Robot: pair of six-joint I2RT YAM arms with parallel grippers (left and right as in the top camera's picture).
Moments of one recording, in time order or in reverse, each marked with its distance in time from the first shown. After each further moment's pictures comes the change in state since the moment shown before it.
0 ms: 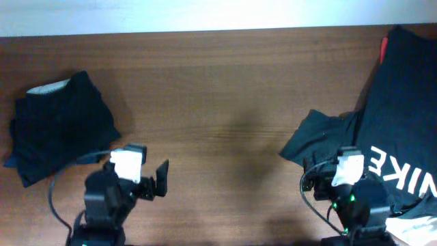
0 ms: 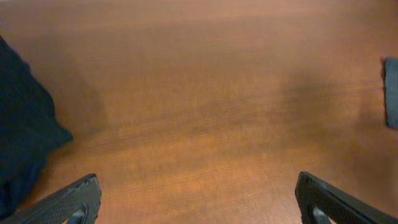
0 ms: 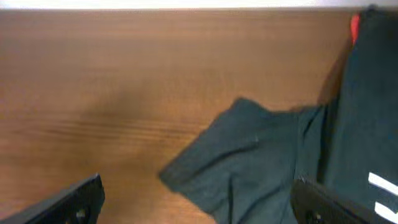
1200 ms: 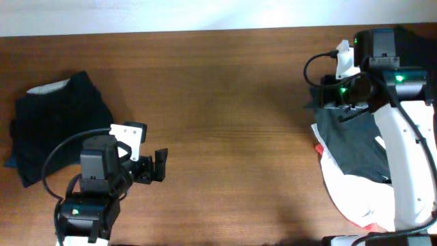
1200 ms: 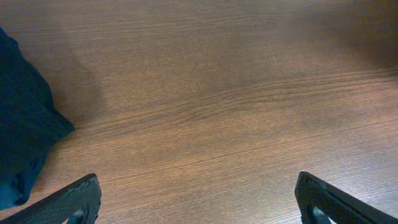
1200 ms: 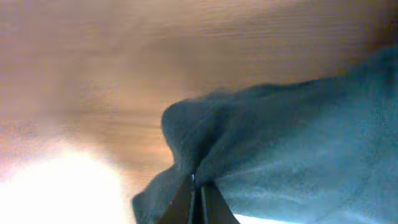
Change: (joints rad) left arm 0.001 0.298 0.289 -0.190 0.000 0.005; right arm -0.076 1.216 1.219 -0.626 -0.176 -0.004
